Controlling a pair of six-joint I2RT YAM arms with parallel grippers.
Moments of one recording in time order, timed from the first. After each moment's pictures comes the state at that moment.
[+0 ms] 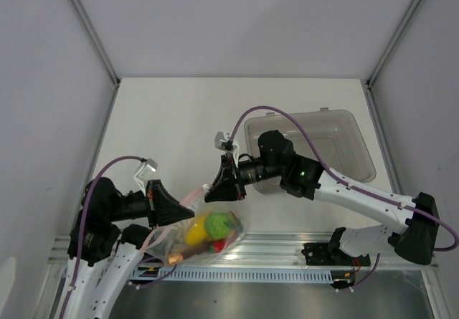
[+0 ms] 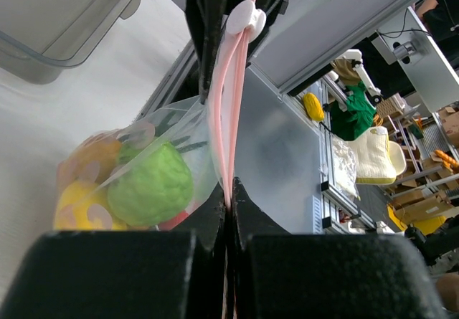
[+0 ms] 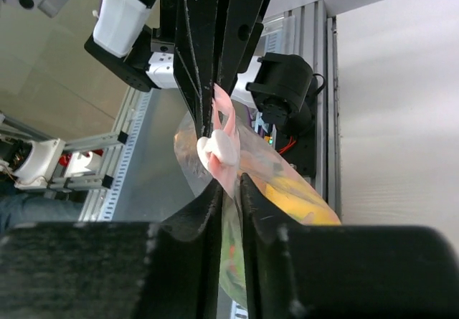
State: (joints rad) left arm -0.29 0.26 0.70 -0.60 1.08 -0.59; right arm 1.06 1.26 1.10 0.00 -0.75 0.36
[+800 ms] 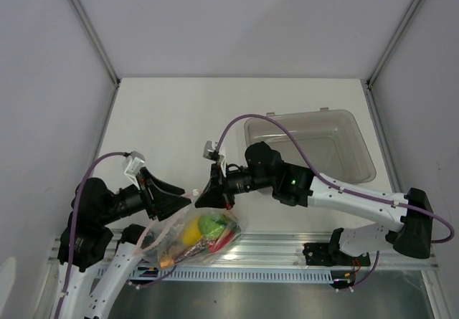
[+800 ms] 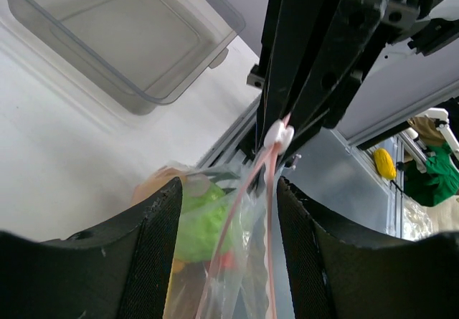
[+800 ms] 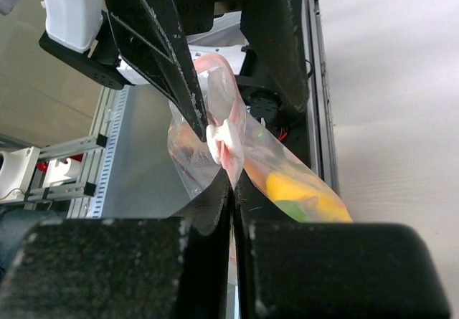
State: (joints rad) left arm -0.29 0.29 0.82 -0.71 0.79 -0.50; right arm 1.16 1.30 1.11 0.00 -0.56 0.37
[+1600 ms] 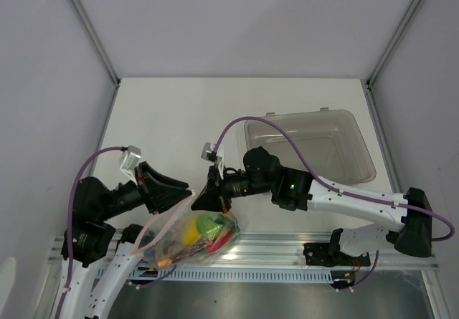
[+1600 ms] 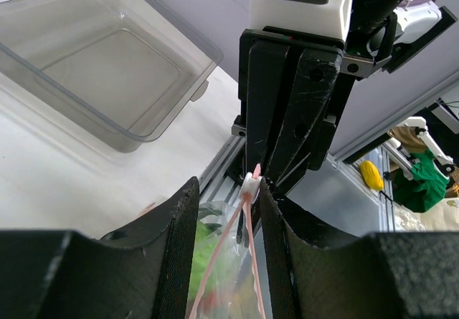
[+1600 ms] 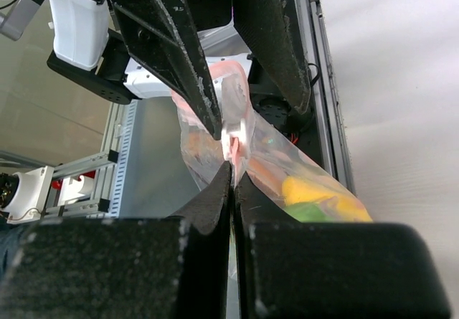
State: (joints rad) left arm -0.29 0.30 0.79 -0.50 0.82 -0.58; right arm 1.23 1.30 1.11 0.03 -0.46 0.45
